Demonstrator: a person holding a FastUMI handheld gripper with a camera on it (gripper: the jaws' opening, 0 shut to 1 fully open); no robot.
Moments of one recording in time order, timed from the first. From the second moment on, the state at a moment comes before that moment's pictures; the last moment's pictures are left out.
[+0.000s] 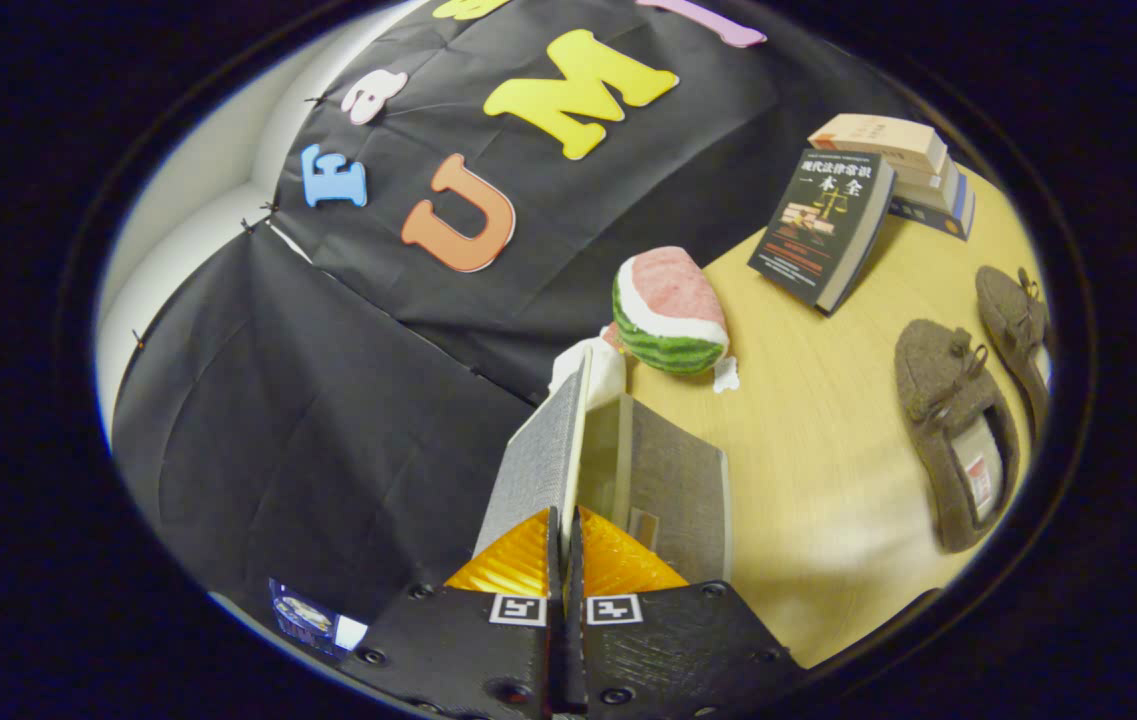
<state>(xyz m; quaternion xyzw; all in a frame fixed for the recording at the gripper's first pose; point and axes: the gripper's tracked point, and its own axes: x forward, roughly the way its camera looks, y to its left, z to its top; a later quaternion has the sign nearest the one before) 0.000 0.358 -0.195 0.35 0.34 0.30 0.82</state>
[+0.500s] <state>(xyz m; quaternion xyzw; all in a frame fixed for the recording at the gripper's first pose) -0.018 0.481 -0.063 0.26 0.27 0.41 0.83</state>
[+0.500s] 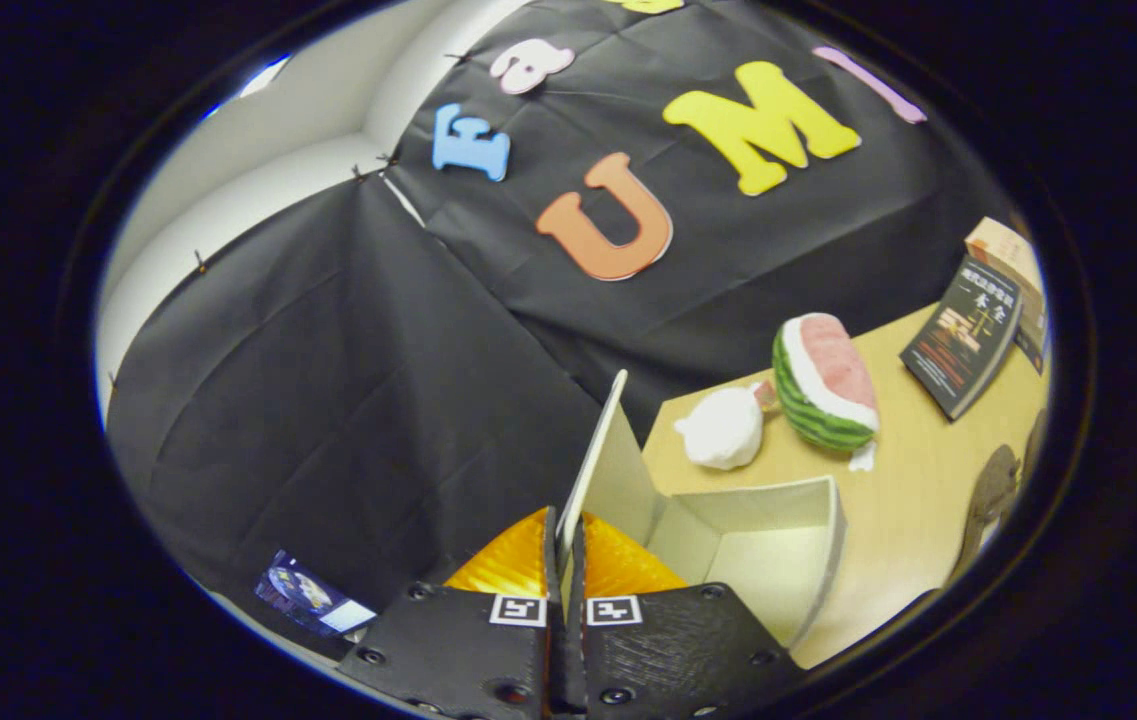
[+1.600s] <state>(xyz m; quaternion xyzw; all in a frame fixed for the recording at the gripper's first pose) -0.005 0.426 -0.034 0.09 0.15 0.32 0.93</state>
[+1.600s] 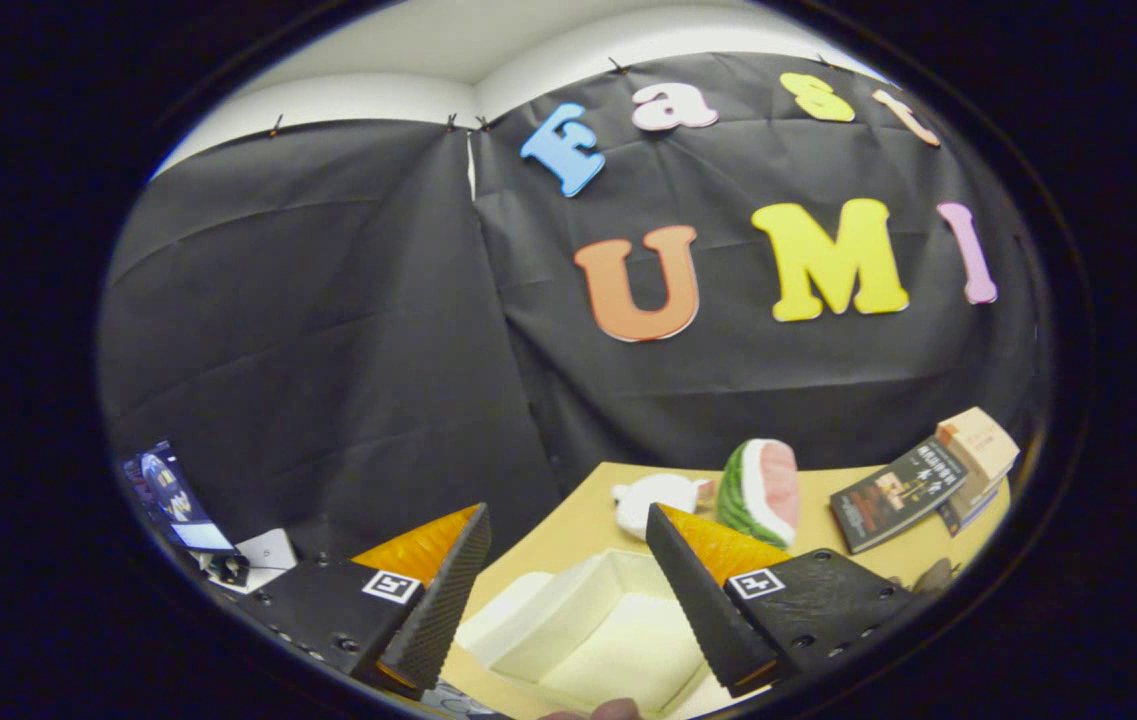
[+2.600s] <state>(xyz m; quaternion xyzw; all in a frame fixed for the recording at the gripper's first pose) -0.021 0.056 -0.177 0.03 0.18 0.10 0.98</state>
